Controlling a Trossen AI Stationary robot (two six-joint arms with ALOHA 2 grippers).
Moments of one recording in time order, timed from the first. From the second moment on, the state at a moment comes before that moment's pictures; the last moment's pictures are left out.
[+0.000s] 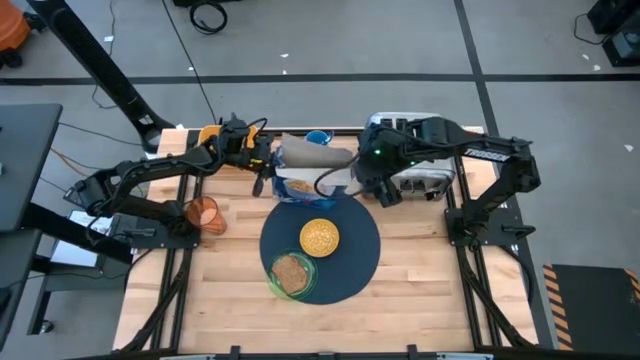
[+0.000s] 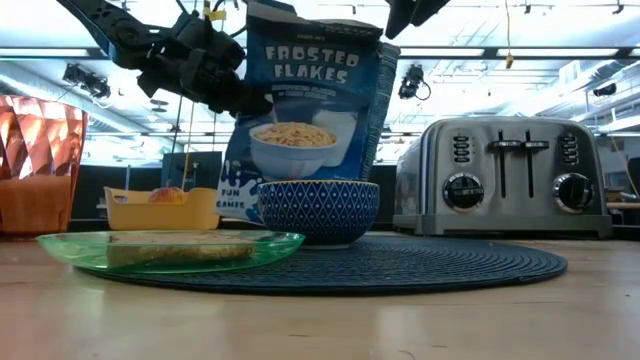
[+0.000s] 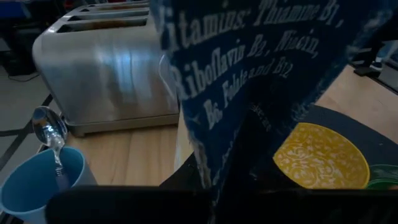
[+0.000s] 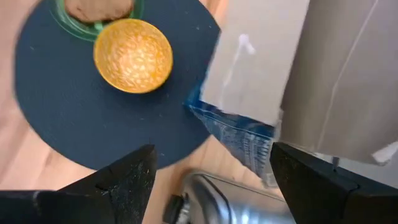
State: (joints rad) left arm 0.62 1.28 0.68 0.20 0.67 0.36; right arm -0.09 1.55 1.79 -1.26 0.03 -0.48
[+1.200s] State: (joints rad) left arm 0.59 1.03 0.68 0.15 0.59 0.18; right arm -0.18 1.54 1.91 -1.01 0.13 -0.36
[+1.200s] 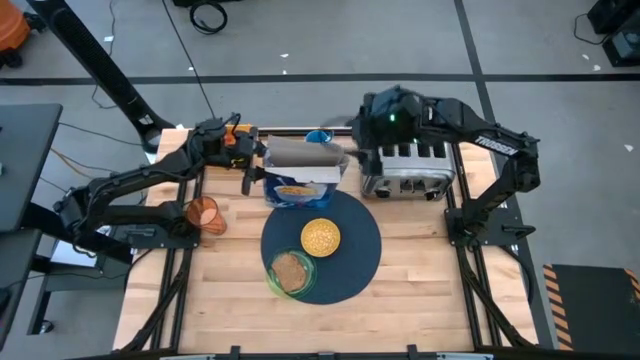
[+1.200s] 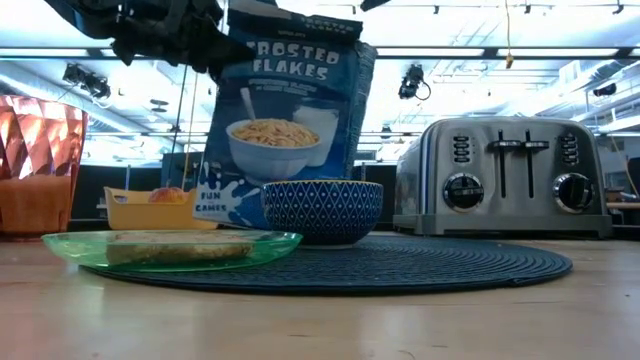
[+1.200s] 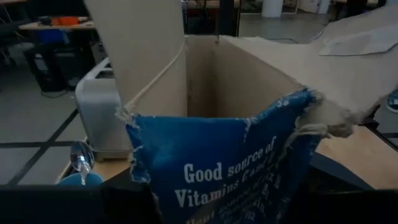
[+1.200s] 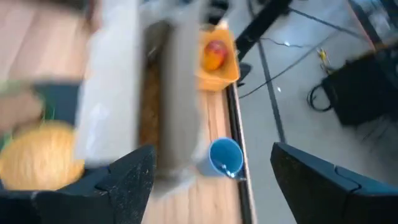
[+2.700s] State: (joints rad) left arm 0.57 1.02 0.72 0.12 0.44 0.18; right arm -0.22 1.73 1.88 -0.94 -0.04 0.14
